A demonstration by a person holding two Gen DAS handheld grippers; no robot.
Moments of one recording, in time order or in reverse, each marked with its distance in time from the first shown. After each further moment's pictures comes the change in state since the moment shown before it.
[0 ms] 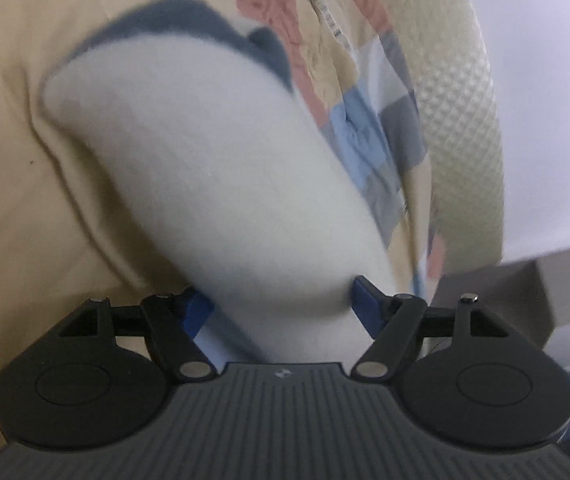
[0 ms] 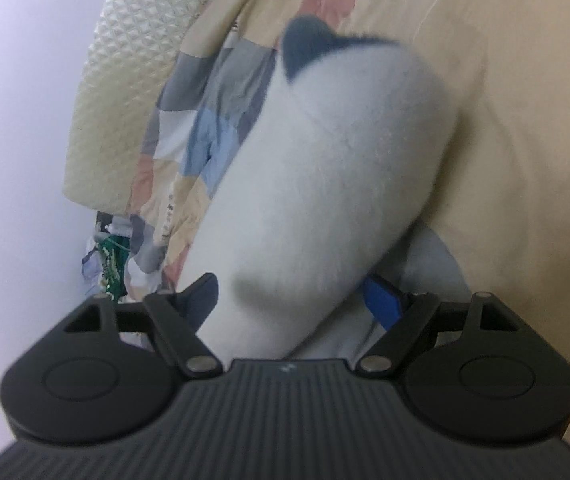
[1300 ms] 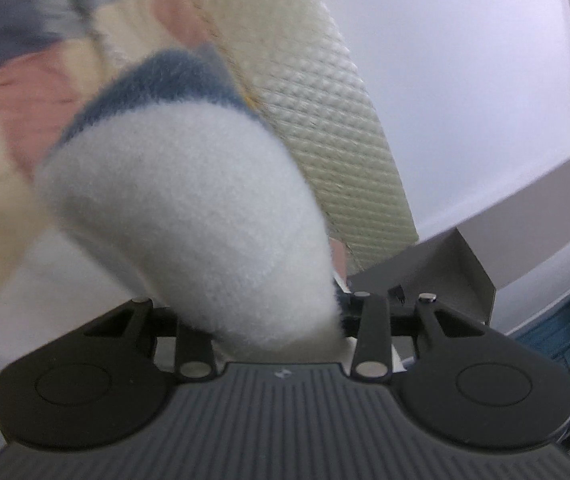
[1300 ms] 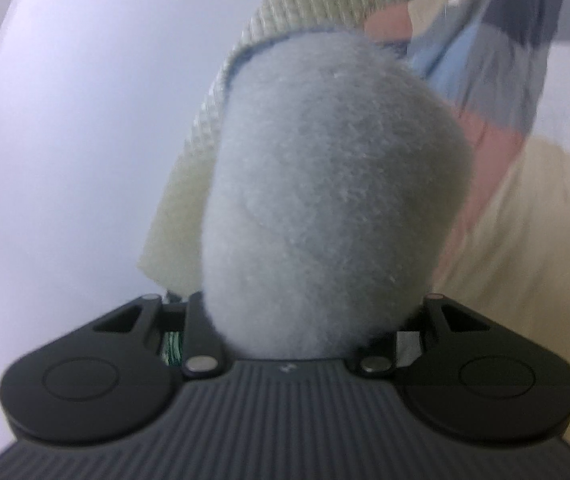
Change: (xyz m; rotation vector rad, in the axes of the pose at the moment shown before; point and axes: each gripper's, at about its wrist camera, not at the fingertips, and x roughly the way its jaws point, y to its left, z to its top) left arm 0.030 -0.215 -0.002 0.278 -0.039 -0.242; right arm -0.100 0.096 0.135 -0.141 -0.292 0.234
